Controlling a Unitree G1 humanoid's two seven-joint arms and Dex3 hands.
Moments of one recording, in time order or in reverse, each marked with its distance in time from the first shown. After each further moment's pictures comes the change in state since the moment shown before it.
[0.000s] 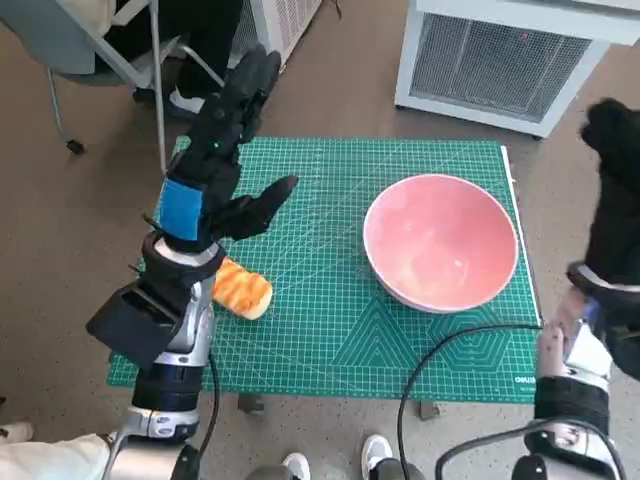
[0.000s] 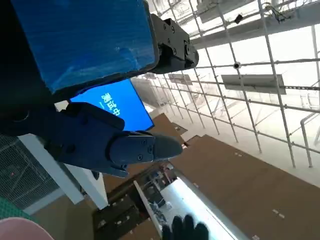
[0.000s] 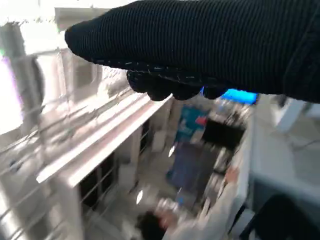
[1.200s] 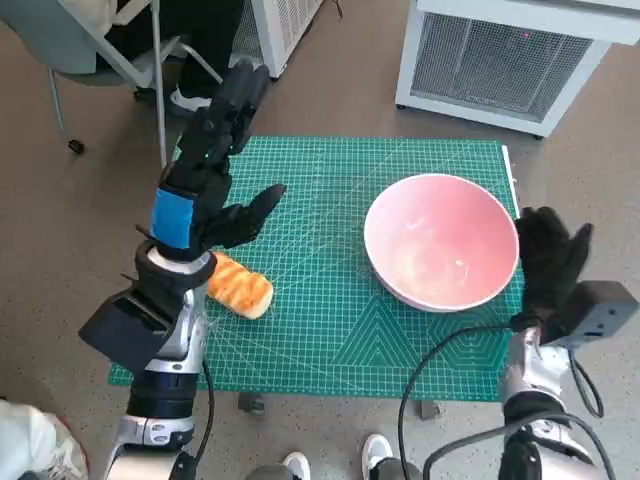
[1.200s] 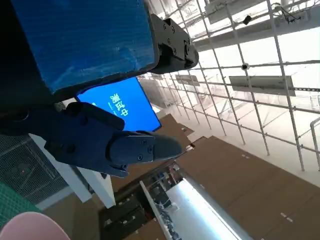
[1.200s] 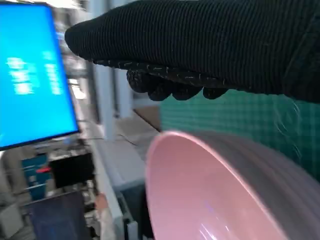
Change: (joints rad) left arm 0.051 0.014 0.015 -0.025 -0.014 0.009 -0.019; right arm -0.075 0.092 -0.051 0.510 -0.037 0.349 -0.145
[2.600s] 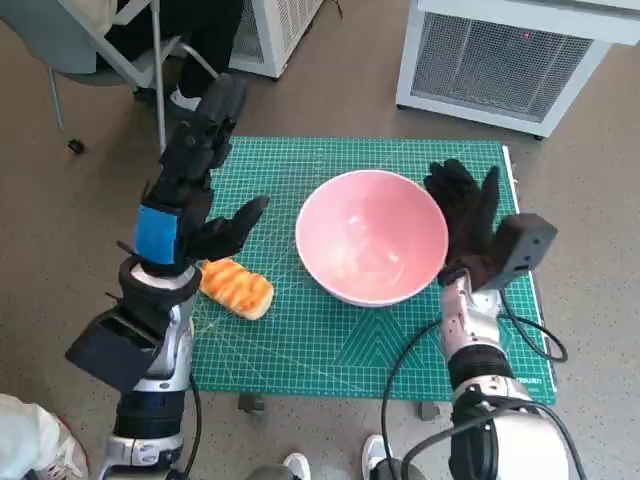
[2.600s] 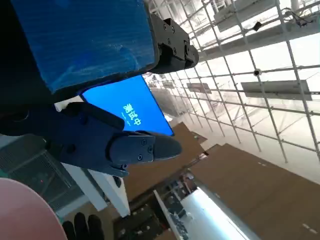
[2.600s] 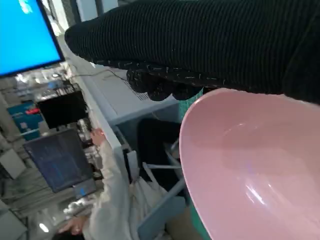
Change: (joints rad) left arm 0.108 0.029 0.020 -0.131 0.049 0.056 0.050; right arm -0.204 0.151 0.043 0.019 -0.078 0.120 -0.034
